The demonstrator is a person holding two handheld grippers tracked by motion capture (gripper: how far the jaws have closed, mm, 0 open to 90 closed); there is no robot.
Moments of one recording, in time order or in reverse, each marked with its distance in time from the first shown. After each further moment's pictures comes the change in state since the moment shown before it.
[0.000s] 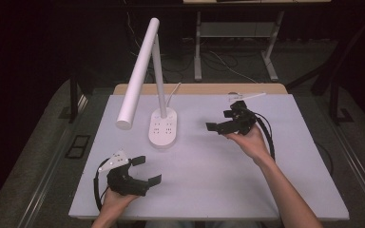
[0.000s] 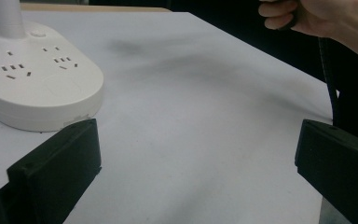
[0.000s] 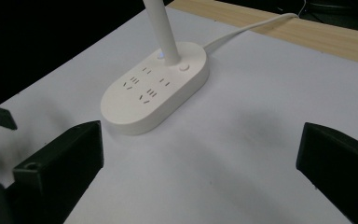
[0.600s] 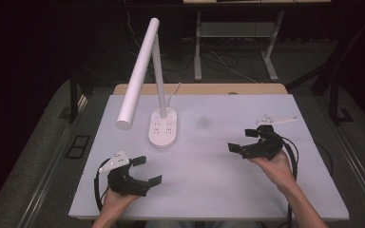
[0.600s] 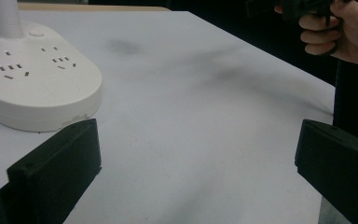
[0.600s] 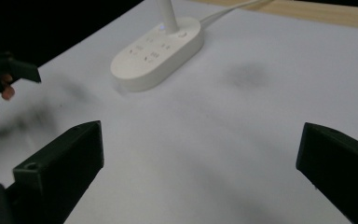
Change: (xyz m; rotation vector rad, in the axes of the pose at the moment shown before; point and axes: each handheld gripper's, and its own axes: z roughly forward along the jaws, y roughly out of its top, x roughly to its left) left arm -0.001 0.000 0.000 0.004 0.000 0.004; right arm 0.003 -0.067 -0.061 -0.045 -0.015 0.018
